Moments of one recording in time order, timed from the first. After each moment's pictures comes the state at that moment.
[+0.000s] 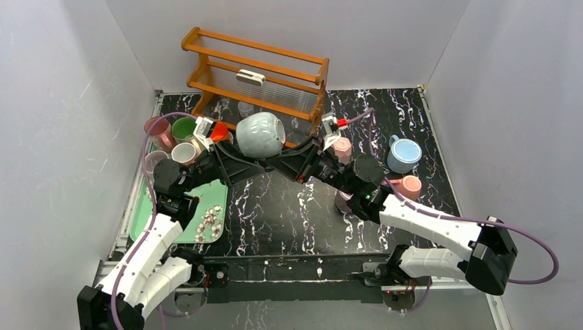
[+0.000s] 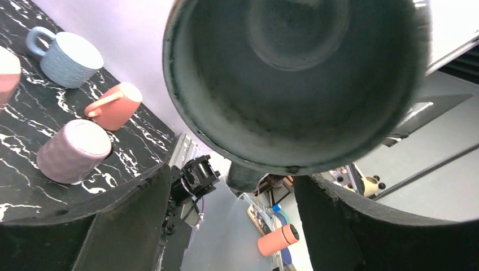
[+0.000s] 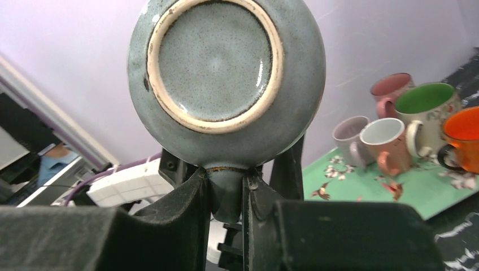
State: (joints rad) left arm -0.33 0.82 0.63 0.58 0.90 -1.22; right arm 0.99 1.13 0.81 0.70 -0.22 0.78
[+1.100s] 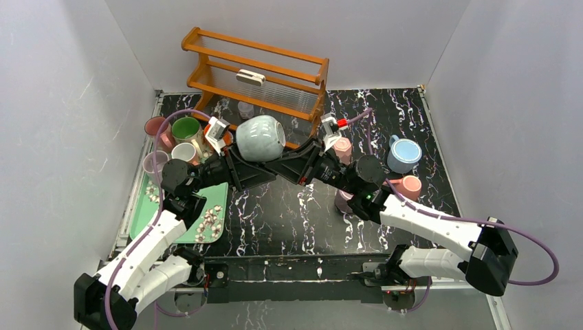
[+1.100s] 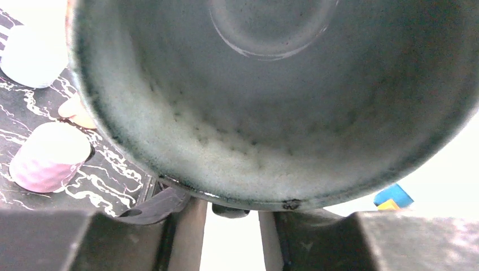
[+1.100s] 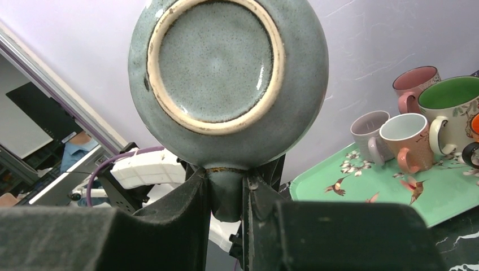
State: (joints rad) left arm -0.47 0.87 0.65 0.63 0.90 -1.15; right arm 0.98 1.14 0.81 0.75 -0.31 0.83
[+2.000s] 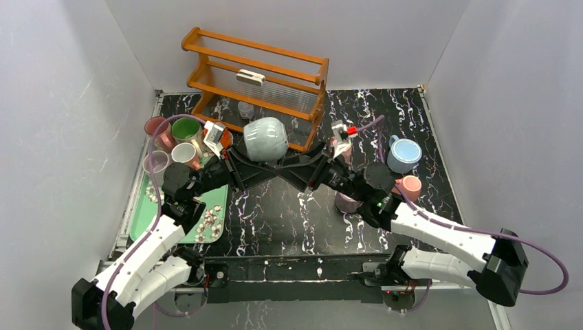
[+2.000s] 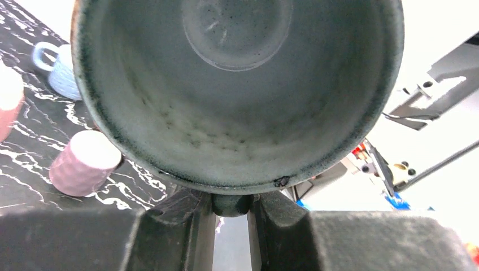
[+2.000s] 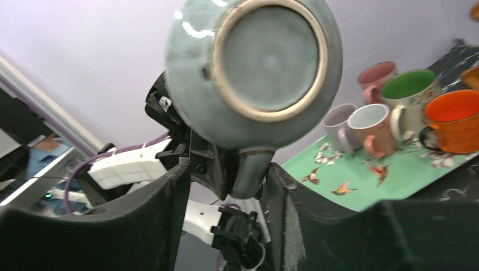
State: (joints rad) left arm -0.49 0.82 0.61 0.59 0.79 -1.06; right arm 0.99 1.04 0.74 0.66 -0.24 0.77
